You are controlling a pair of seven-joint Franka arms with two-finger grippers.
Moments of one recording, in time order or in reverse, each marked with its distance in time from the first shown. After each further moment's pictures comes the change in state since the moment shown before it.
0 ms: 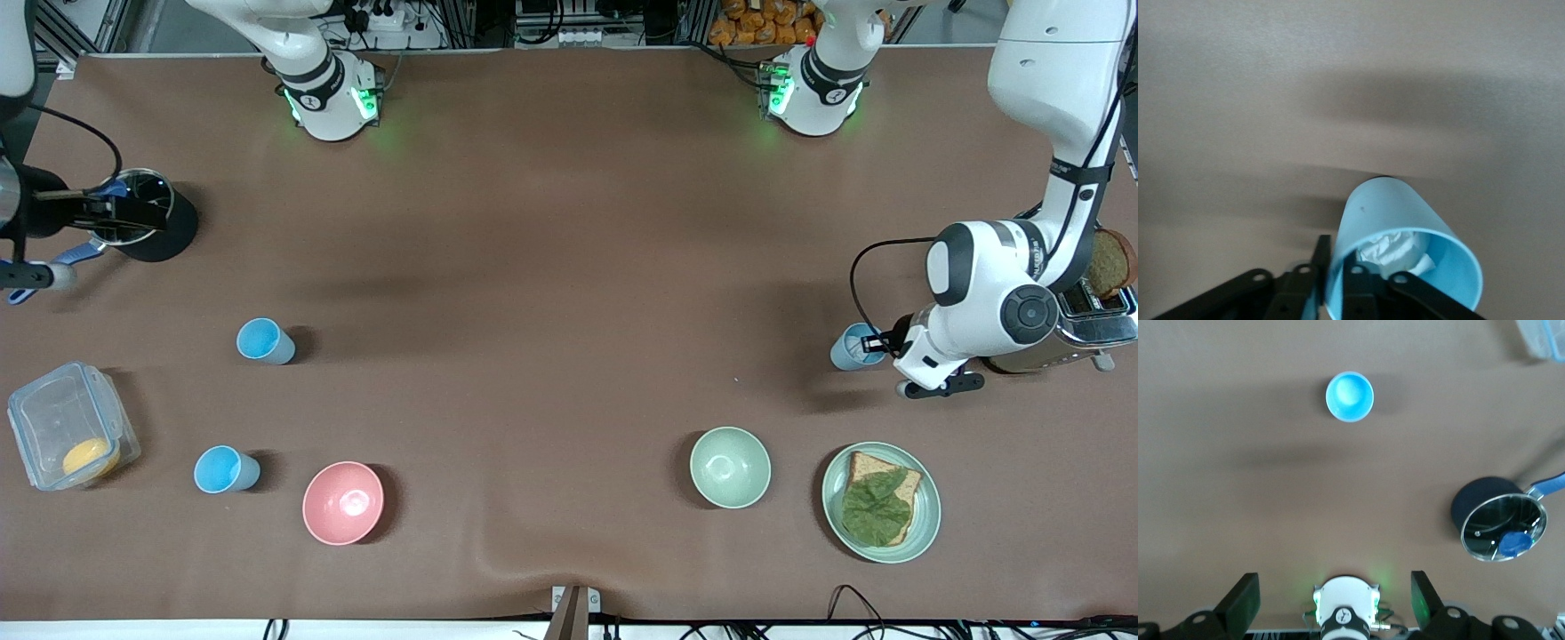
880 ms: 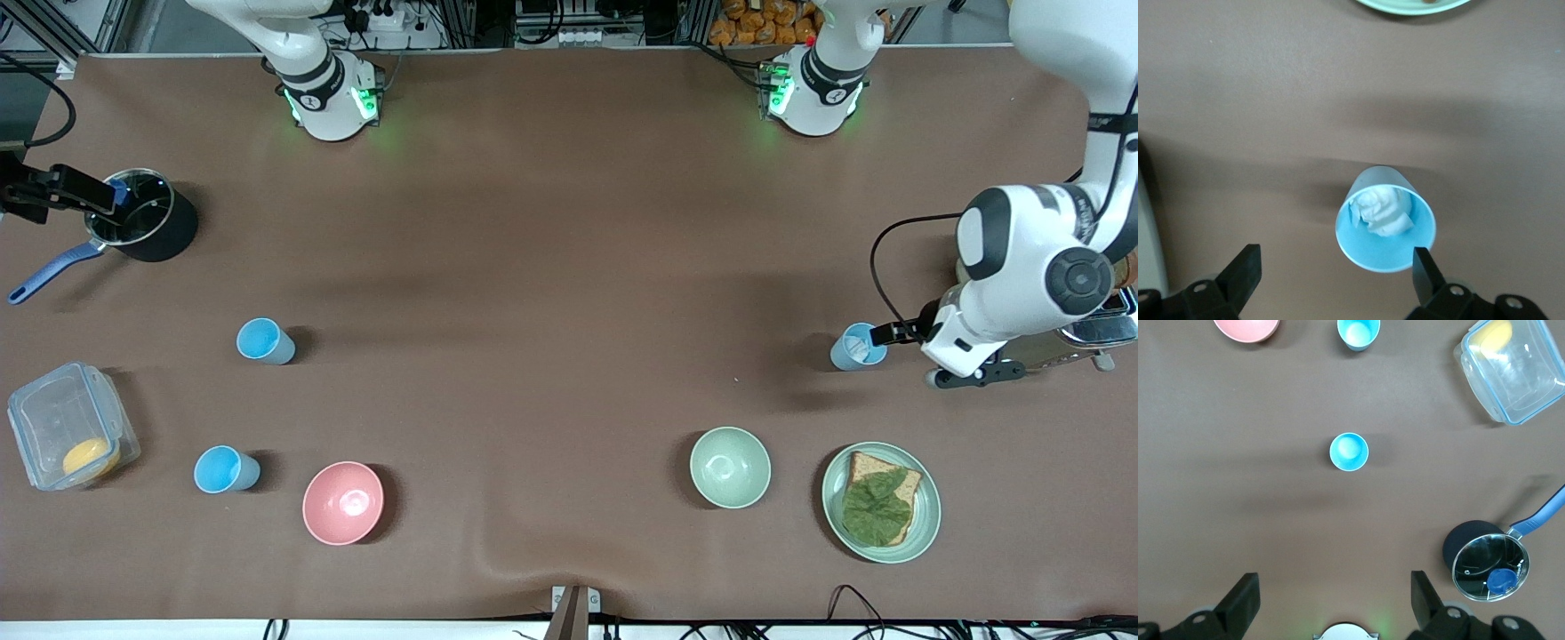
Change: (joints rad) left arm -0.005 -0.119 0.009 0.004 0.021 -0.075 -0.001; right arm 0.005 -0.118 -0.003 0.006 0.001 0.125 0.001
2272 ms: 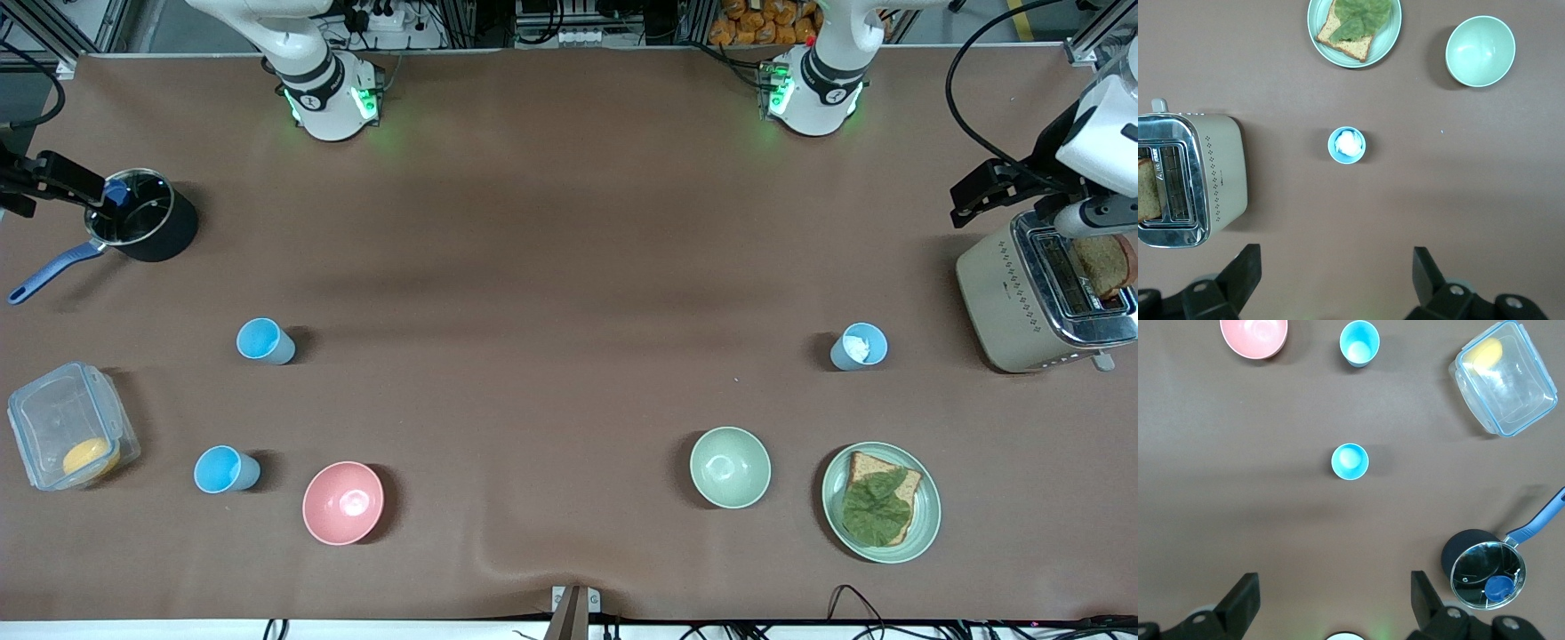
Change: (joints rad) left arm -0.124 -0.364 -0.008 0.399 0.000 -0.642 -0.055; right arm 0.002 -0.034 0.001 0.002 0.000 0.026 -0.001
